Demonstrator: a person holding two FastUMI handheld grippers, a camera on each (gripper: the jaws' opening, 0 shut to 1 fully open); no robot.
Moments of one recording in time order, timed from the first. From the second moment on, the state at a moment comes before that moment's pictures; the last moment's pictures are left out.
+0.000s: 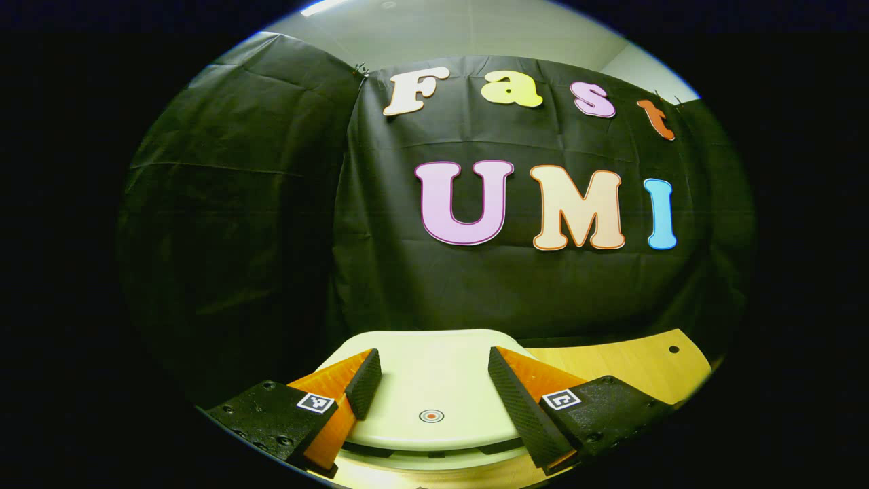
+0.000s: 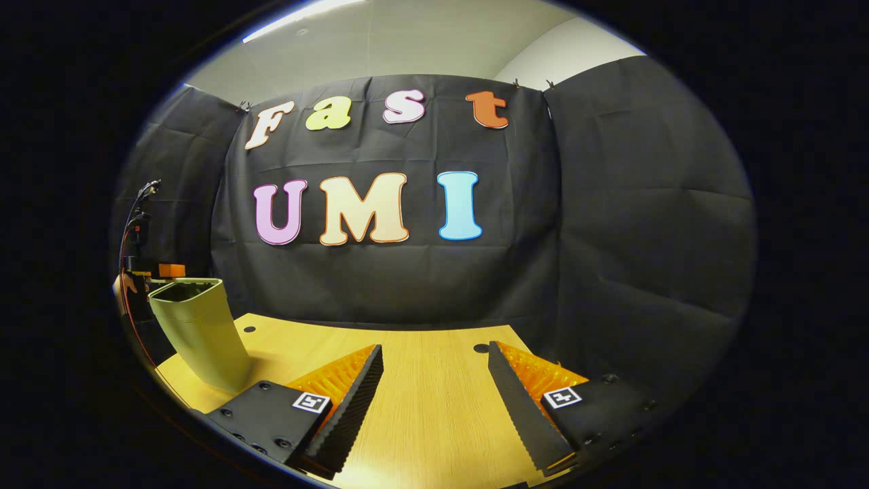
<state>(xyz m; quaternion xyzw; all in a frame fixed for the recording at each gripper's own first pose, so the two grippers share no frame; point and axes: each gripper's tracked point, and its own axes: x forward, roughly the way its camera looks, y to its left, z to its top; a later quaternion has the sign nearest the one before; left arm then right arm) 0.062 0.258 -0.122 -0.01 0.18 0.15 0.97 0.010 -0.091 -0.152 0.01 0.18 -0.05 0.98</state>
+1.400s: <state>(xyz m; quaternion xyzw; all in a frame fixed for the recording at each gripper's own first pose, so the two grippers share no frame) 0.047 0.138 -0.011 0.00 0.00 0.06 1.00 0.009 -0.071 -0.123 0.04 0.14 -0.03 0.99</state>
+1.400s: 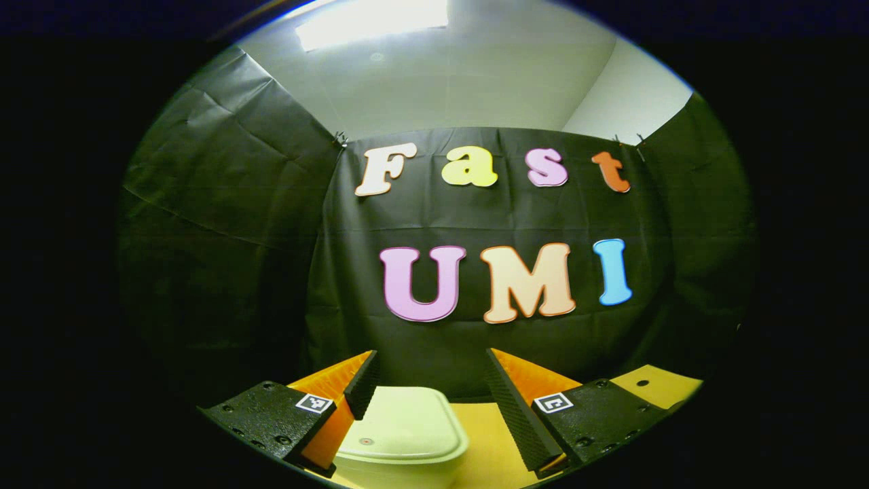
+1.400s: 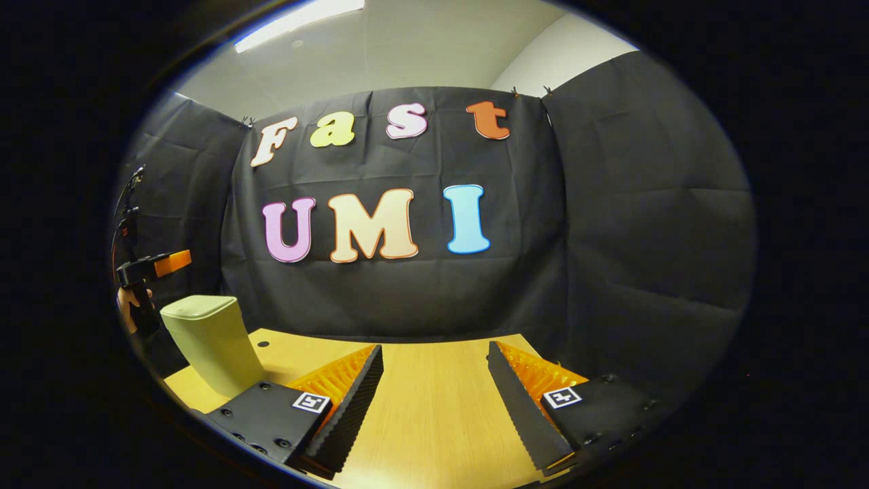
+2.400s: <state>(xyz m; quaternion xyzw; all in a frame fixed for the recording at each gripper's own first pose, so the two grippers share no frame) 0.013 -0.013 -0.029 -0.05 0.02 -0.07 1.00 0.015 -0.032 -0.088 0.04 0.09 0.00 1.00</state>
